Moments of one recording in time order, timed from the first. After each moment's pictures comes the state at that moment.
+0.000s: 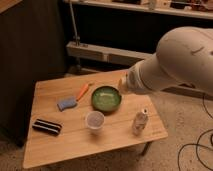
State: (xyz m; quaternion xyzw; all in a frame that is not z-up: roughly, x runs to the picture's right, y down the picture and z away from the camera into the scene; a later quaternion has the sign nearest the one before) arm 0.057 -0.001 0.466 -0.21 -0.06 0.65 0.73
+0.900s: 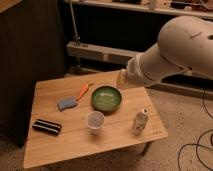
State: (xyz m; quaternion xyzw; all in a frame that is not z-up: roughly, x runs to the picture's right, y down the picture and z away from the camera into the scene) arm 0.068 -0.003 0.480 -0.26 -0.04 0.74 0.62
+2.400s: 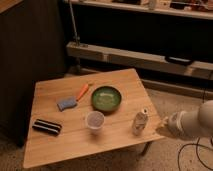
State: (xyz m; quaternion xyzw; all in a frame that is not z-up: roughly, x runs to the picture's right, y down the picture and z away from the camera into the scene) arm 0.235 0.158 0.597 -0.20 0.11 0.88 0.42
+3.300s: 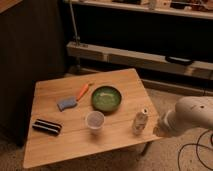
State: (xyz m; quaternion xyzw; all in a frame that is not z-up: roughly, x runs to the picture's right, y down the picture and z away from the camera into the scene) arm 0.228 0.187 0.650 -0.20 0.19 0.85 0.44
